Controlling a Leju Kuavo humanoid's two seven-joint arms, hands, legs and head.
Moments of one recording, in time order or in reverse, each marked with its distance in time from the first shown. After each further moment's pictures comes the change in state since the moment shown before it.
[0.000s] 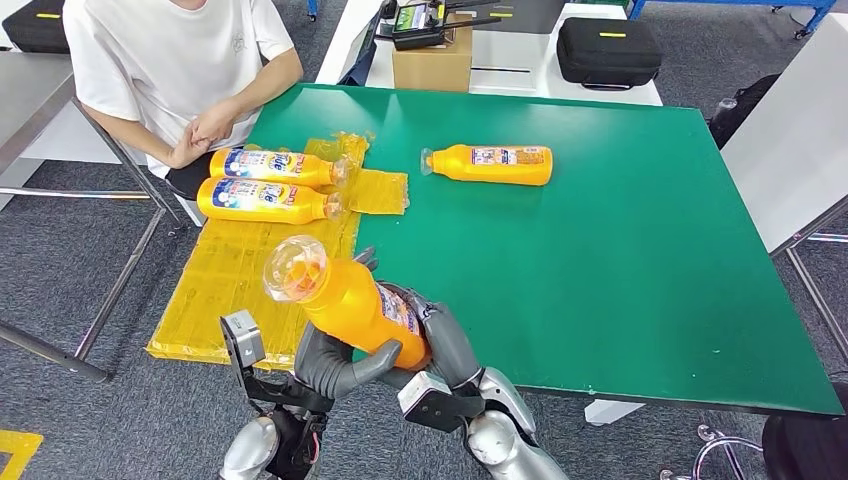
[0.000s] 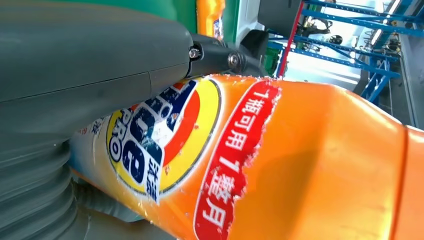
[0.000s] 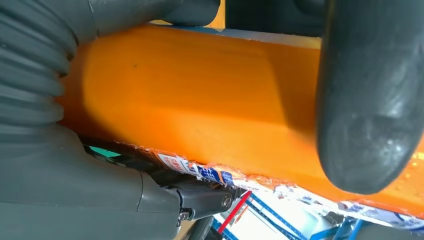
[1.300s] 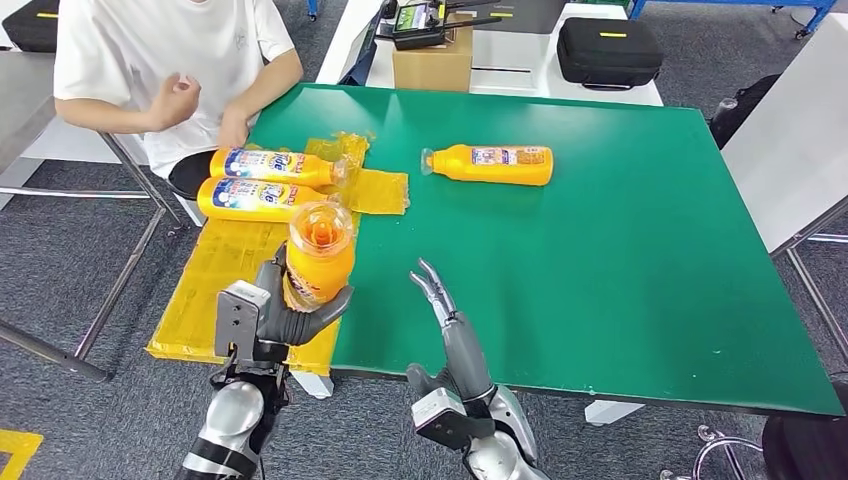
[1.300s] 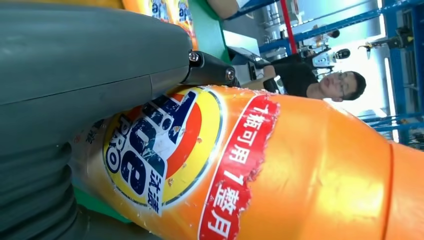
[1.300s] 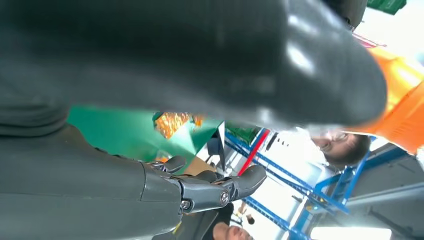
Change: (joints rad) left arm -0.118 0.049 0.151 0.063 -0.472 0.348 -0.004; right arm 0.084 0.012 -0.033 -0.054 -0.033 -0.199 -0.055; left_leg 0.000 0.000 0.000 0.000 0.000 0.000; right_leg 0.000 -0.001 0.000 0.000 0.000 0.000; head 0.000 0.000
